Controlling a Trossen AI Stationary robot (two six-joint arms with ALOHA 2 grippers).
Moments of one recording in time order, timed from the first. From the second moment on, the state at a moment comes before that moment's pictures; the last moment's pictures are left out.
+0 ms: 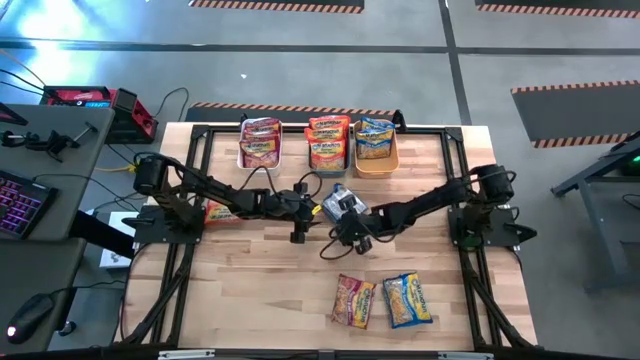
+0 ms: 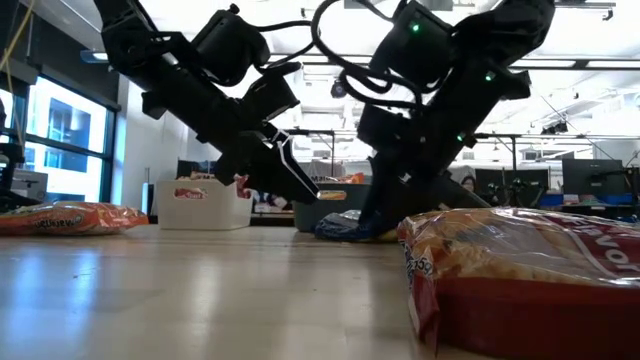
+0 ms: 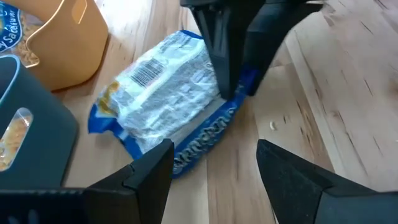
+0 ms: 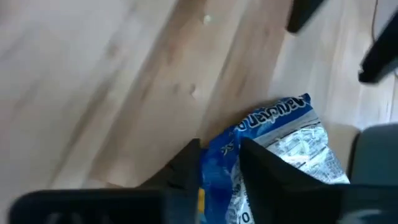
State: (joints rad) left arm 0.00 1.73 0.70 0.42 -0.13 0.25; right arm 0.13 1.82 0.90 -0.04 0.32 -0.51
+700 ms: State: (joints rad) left arm -0.03 1.79 0.73 0.48 -0.21 0.41; right arm 0.07 1.69 0.89 -0.04 0.15 -0.38
